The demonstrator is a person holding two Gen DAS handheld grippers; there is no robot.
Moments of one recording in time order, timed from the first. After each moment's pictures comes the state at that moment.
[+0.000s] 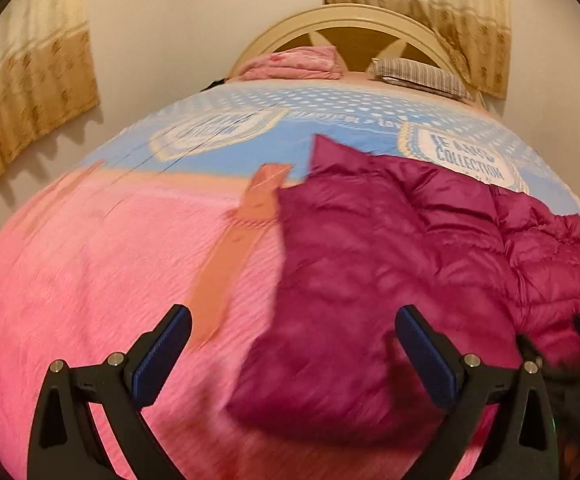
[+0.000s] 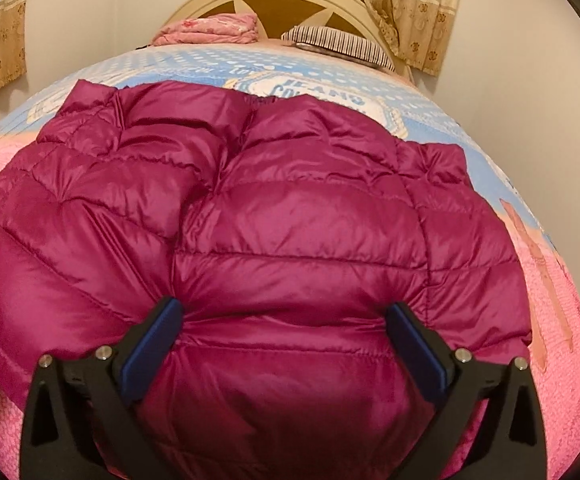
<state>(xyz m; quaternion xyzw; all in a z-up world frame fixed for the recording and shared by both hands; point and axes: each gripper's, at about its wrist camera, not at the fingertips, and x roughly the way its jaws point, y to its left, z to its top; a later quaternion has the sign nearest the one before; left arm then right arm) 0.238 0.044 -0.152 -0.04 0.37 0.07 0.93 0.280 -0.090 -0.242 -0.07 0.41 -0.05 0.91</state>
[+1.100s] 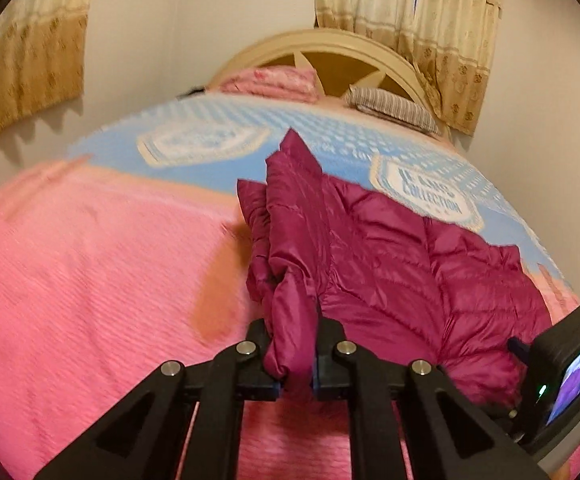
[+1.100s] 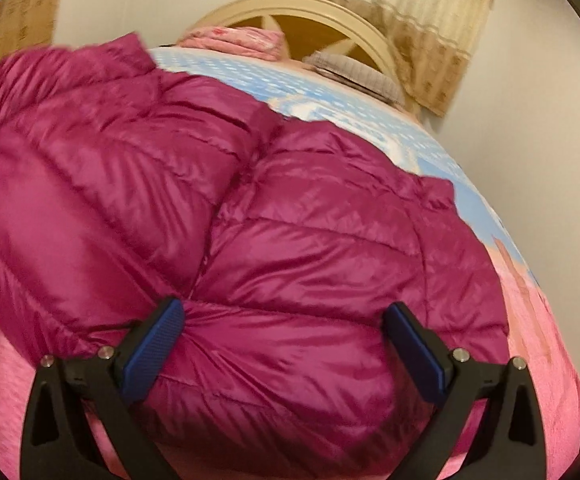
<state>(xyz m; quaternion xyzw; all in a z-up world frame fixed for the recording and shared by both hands) 0.197 0.071 -0.117 -0.08 0.32 0.01 0.94 0.242 -0.023 -0.242 -0.15 0.37 -0.04 0.92</state>
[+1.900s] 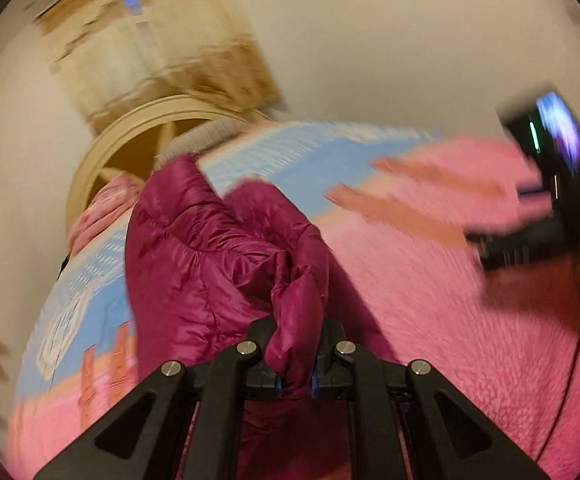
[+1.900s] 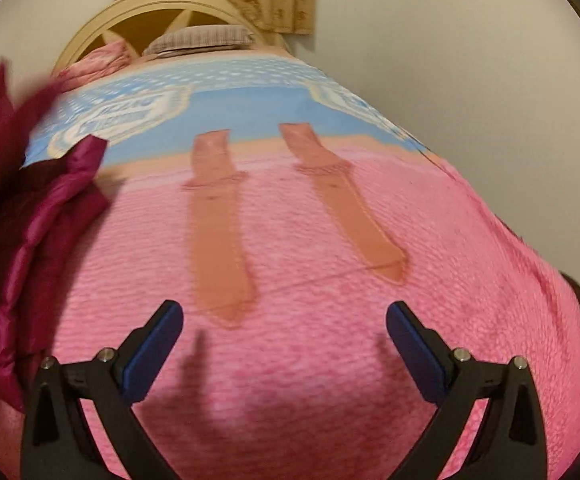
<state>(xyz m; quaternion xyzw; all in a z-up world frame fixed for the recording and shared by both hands) 0.174 -0.236 -0.131 0.27 0.25 -0.24 0.90 0.179 -0.358 -0.218 0.05 0.40 -0.20 0.89</state>
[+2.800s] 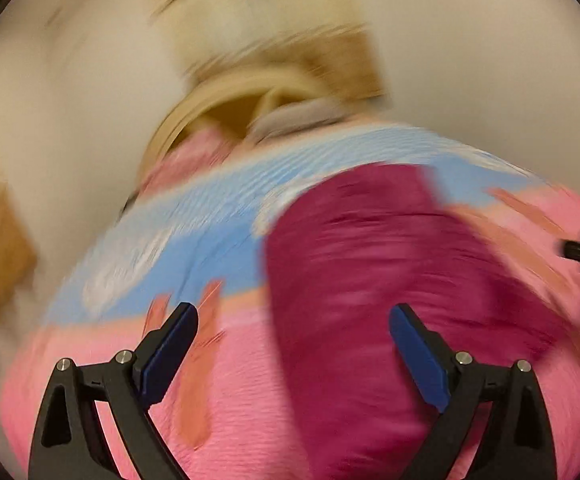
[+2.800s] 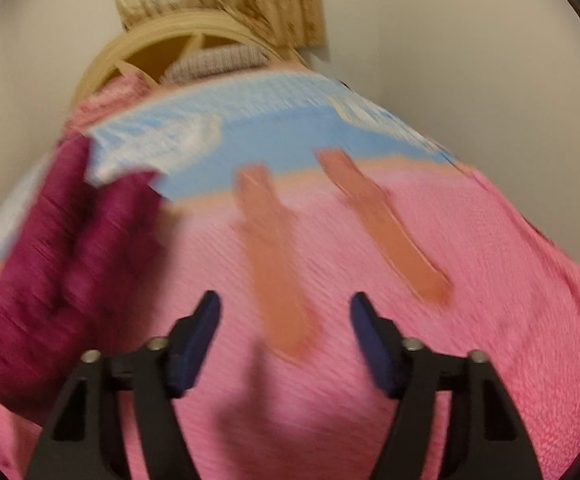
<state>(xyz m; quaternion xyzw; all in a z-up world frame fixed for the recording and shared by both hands) 0.243 -0.106 -0.081 0.13 0.27 -0.05 0.95 0.201 -0.325 -0.172 0.10 0.36 -0.13 0.92</state>
